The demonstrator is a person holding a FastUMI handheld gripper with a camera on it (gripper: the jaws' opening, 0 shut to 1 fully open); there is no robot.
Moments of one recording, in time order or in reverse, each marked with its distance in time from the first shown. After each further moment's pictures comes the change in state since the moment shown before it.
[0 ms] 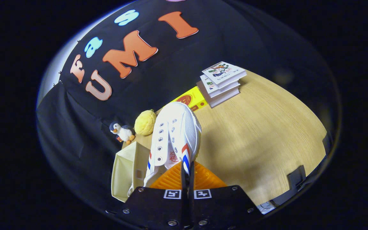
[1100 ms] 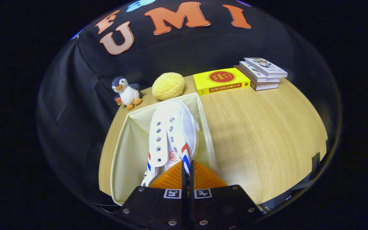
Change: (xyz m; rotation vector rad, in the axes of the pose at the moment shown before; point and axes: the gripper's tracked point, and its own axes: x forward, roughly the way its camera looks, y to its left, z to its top) arm 0.088 0.142 -0.137 -0.318 0.147 -0.207
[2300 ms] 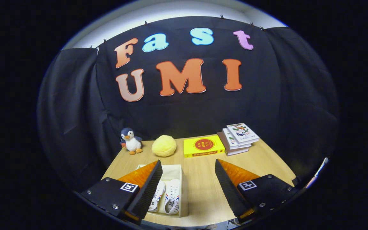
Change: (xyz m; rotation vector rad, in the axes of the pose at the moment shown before) arm -0.211 -0.067 0.150 -0.051 -0.563 -0.046
